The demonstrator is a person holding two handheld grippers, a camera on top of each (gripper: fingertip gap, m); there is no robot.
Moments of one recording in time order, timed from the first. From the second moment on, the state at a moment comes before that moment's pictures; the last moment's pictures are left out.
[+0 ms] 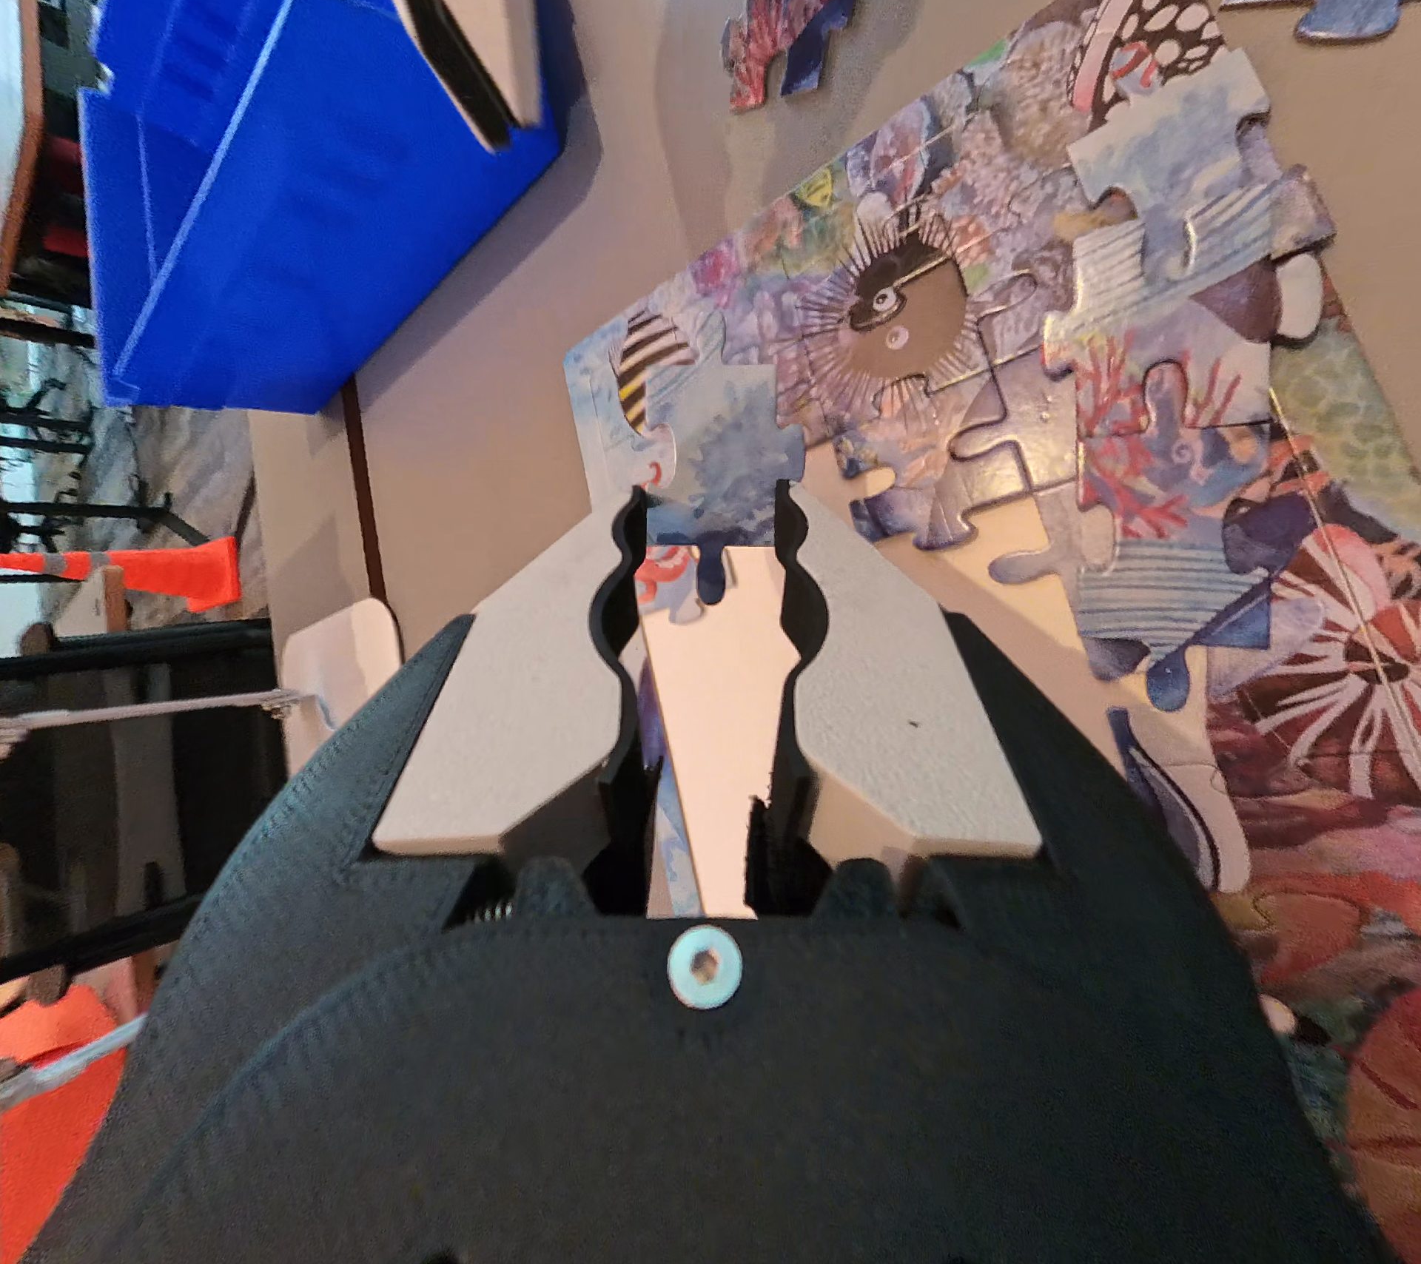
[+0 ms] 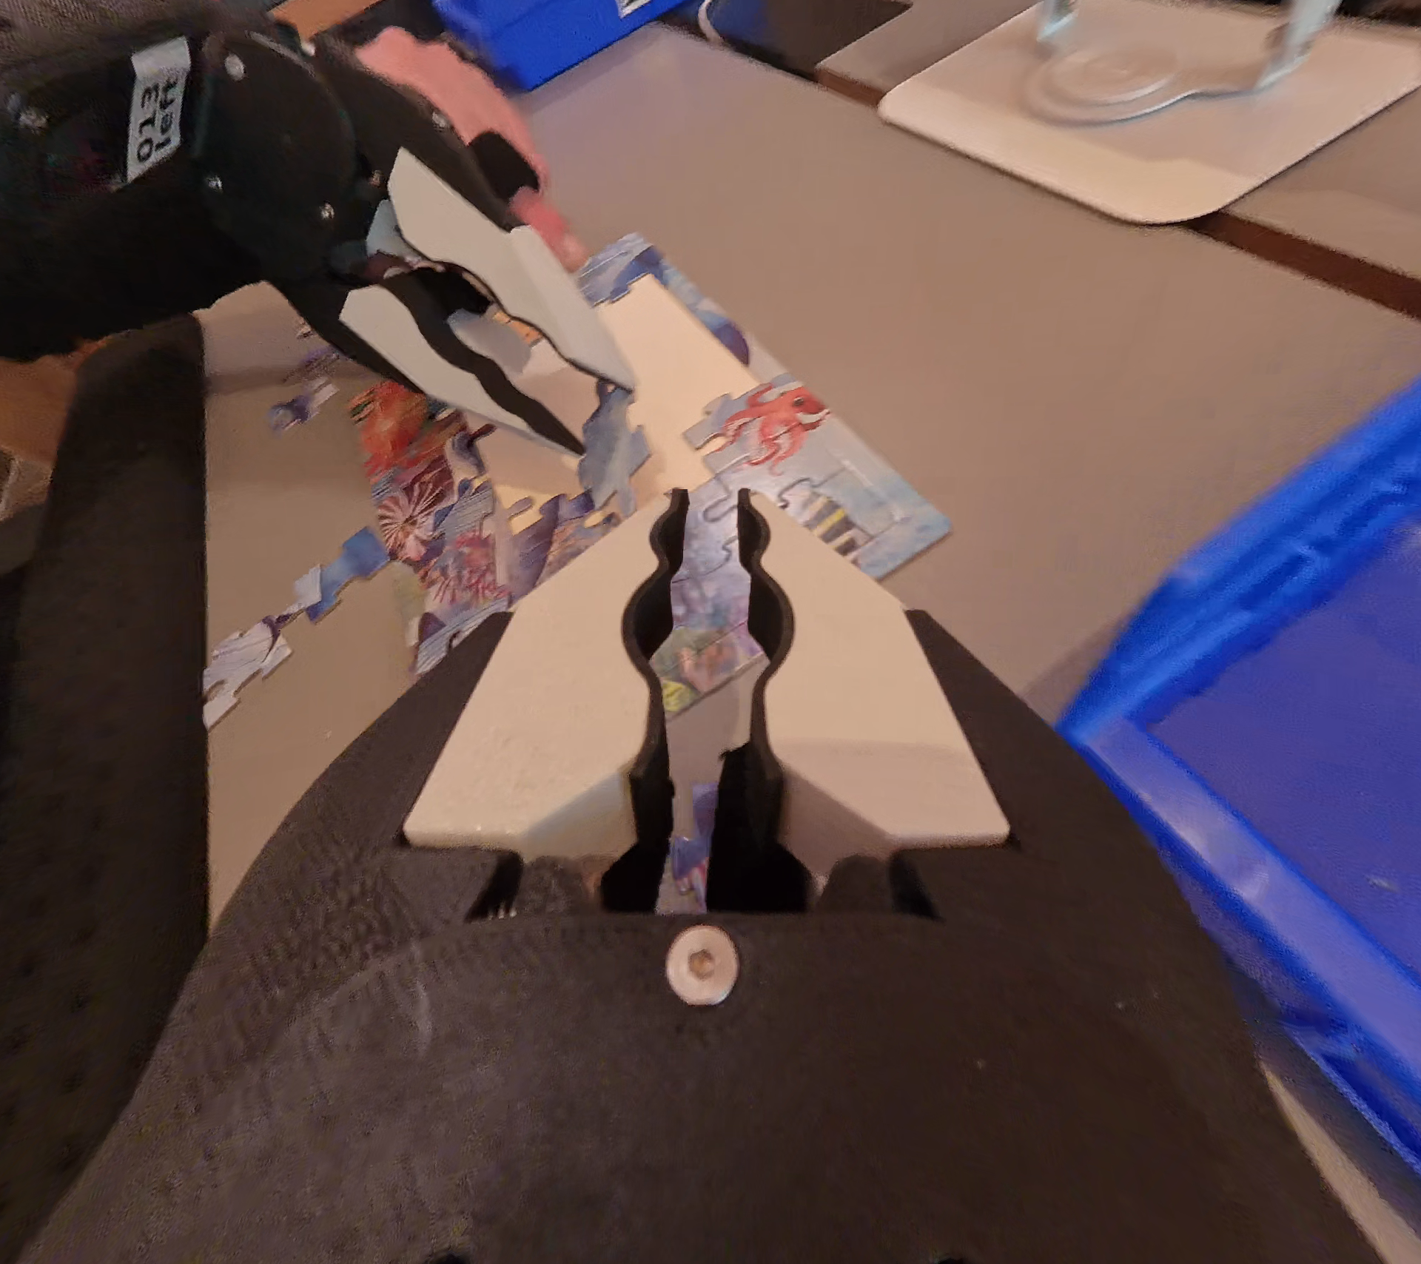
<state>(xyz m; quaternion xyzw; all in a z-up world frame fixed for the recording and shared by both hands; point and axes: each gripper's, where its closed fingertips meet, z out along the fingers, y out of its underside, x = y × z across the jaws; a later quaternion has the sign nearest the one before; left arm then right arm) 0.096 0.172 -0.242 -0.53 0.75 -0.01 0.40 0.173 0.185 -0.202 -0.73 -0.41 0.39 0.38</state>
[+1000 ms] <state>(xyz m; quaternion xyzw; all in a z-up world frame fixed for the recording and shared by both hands) 0.119 0.191 -0.152 -0.58 0.58 -0.08 0.56 0.152 0.172 -0.144 -0.62 -0.32 0.58 0.42</state>
